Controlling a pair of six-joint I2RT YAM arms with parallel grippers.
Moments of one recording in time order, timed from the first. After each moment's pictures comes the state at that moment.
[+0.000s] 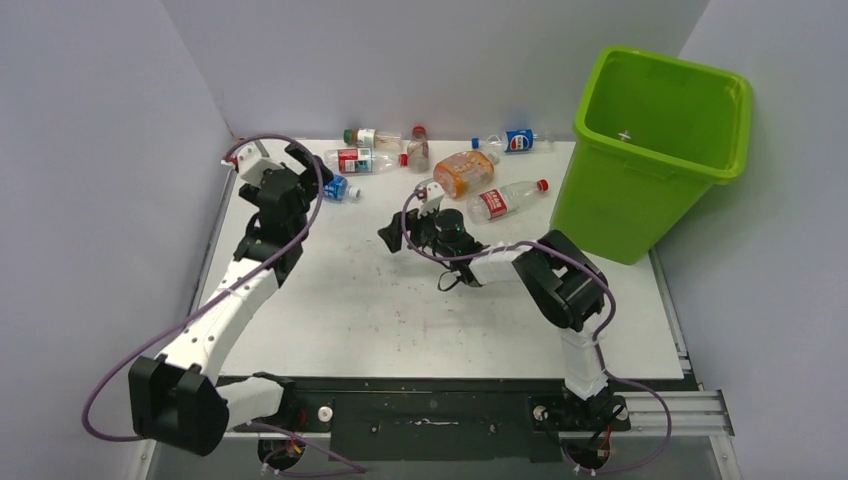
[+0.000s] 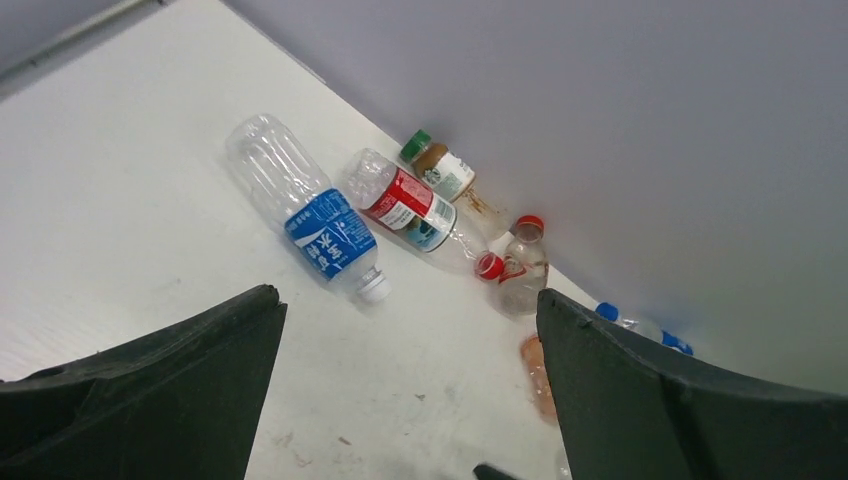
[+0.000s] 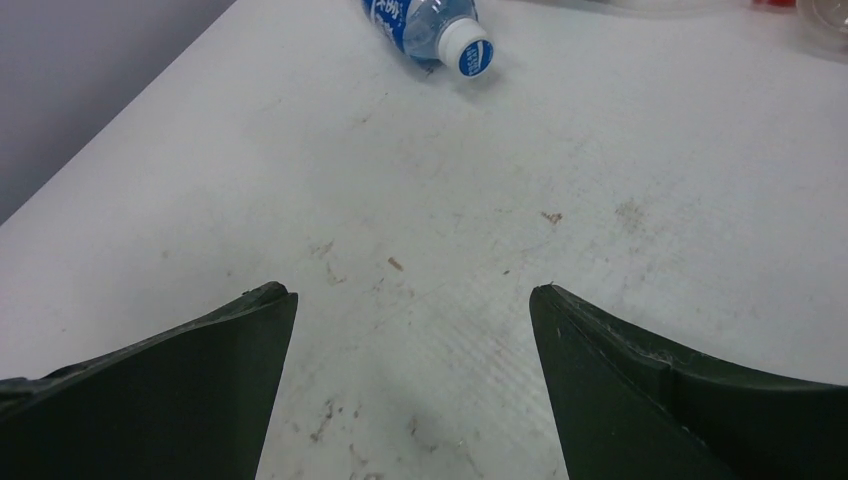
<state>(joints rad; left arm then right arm) -0.32 1.15 0.96 0.04 -0.58 -0.63 0.70 2.09 1.15 0.76 -0.13 0.31</state>
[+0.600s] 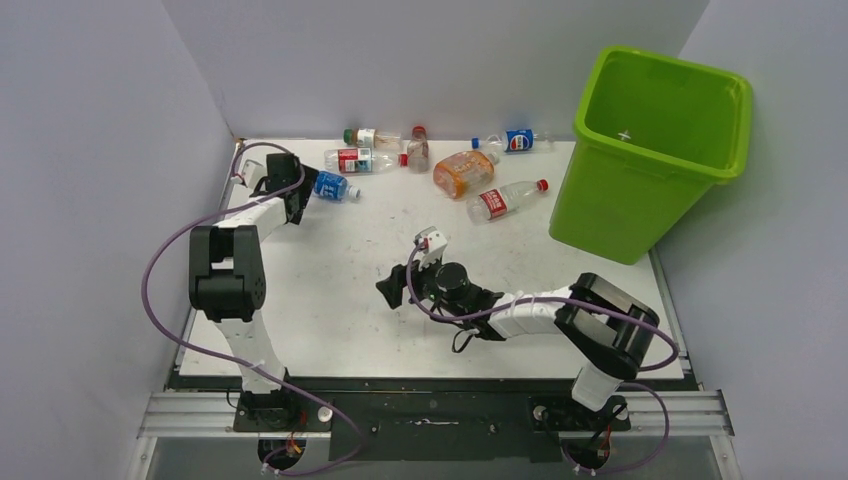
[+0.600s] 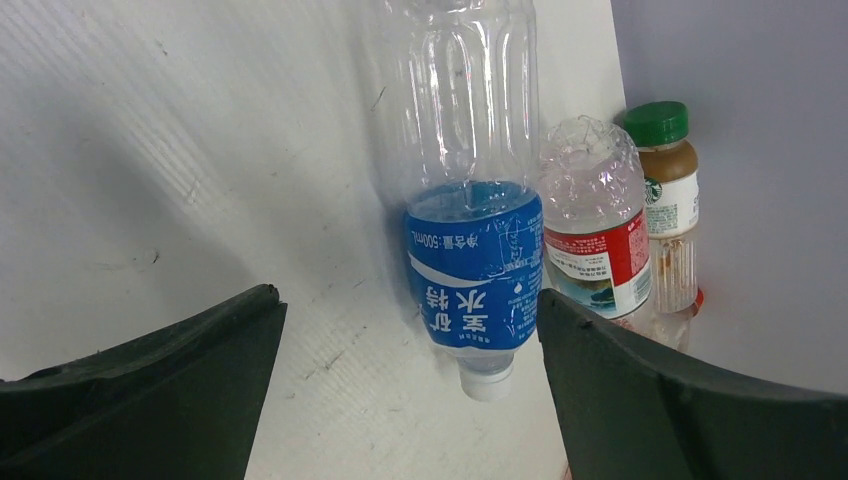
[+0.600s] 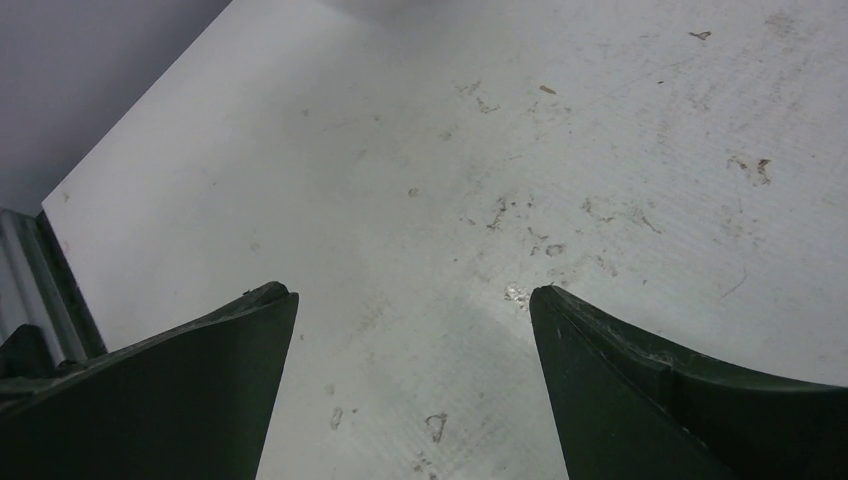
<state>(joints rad) -0.02 1.91 1.29 -0.09 -0.25 -1.15 0.96 1.70 0.70 0.76 0.09 0.41</state>
